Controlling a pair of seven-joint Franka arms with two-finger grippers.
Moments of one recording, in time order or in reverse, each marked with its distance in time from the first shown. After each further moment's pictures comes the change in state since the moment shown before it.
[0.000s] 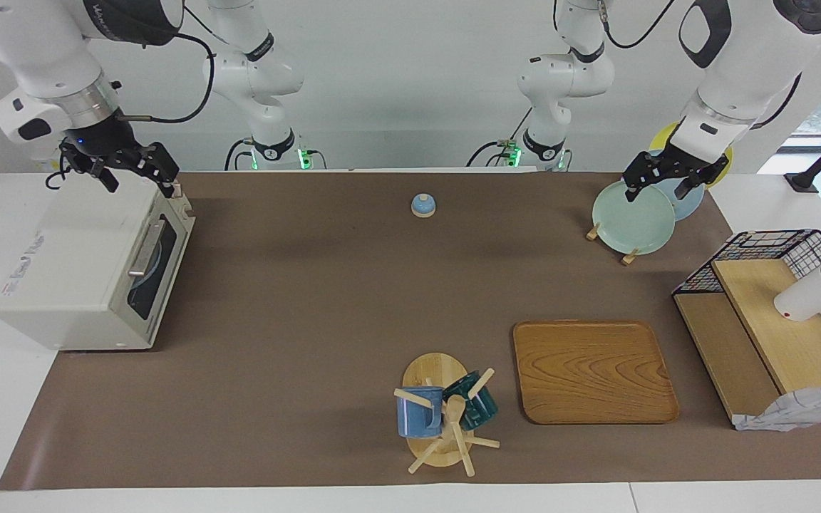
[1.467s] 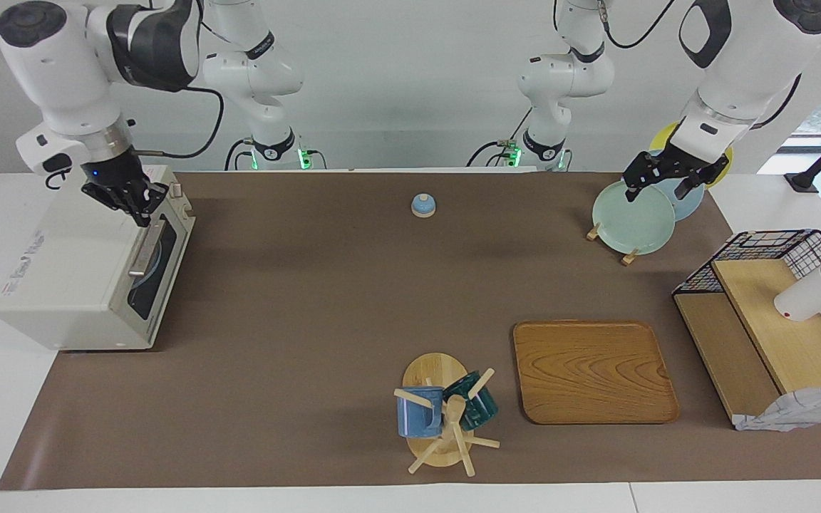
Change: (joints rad) left arm 0.000 0.000 0.000 0.000 0.000 0.000 0.000; right arm -0.043 -0.084 -0.005 -0.410 -0.140 0.360 -0.045
